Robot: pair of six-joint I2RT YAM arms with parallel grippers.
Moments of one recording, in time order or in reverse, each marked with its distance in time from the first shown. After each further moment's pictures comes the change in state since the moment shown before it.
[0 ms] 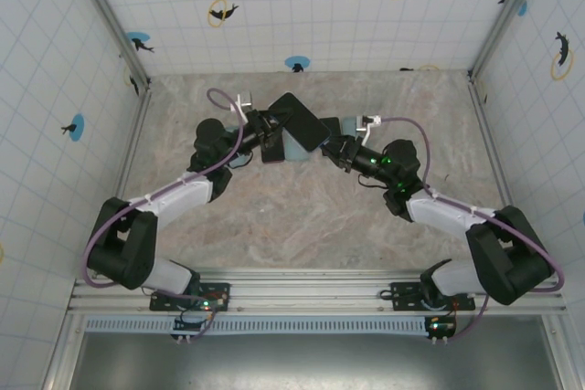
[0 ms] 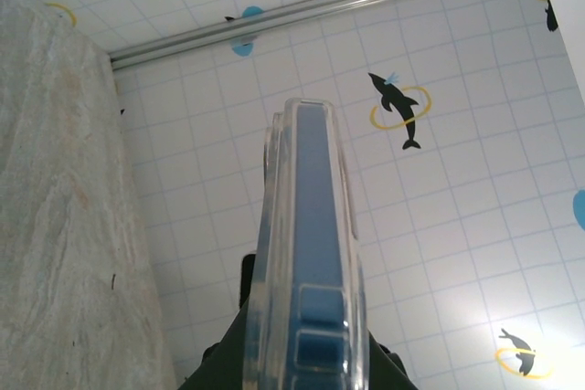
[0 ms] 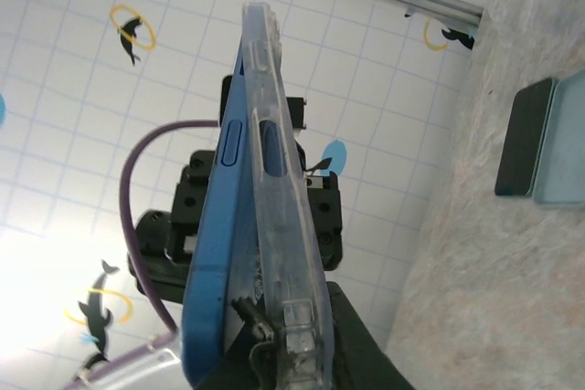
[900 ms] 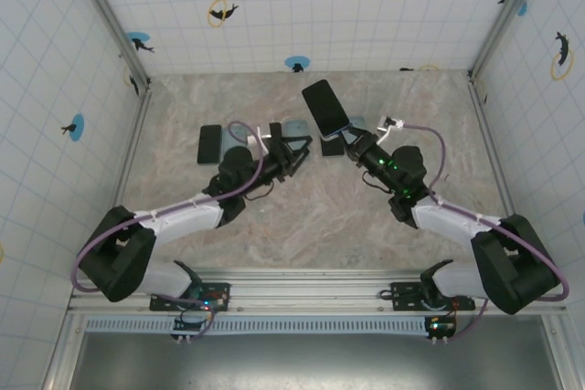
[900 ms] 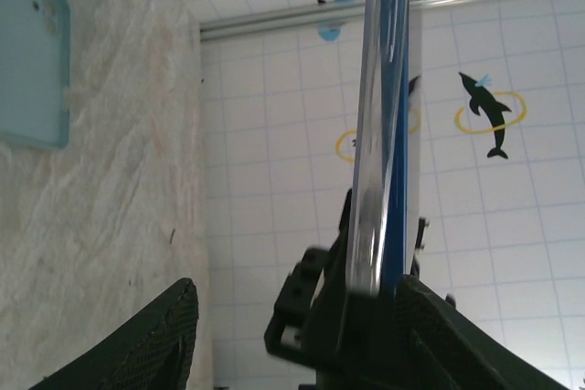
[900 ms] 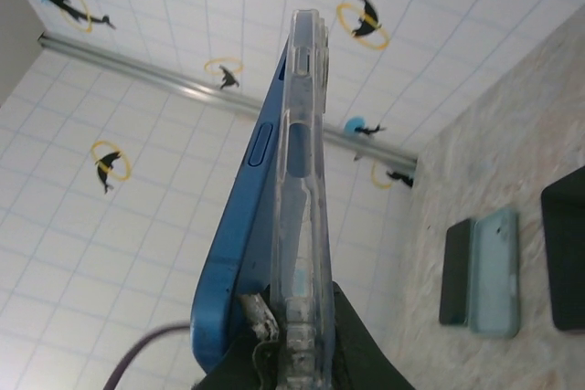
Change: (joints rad) left arm -0.270 -0.076 -0.163 -0.103 -0.352 0.000; right arm -0.018 -0.058 -0.071 0.006 0.355 -0.082
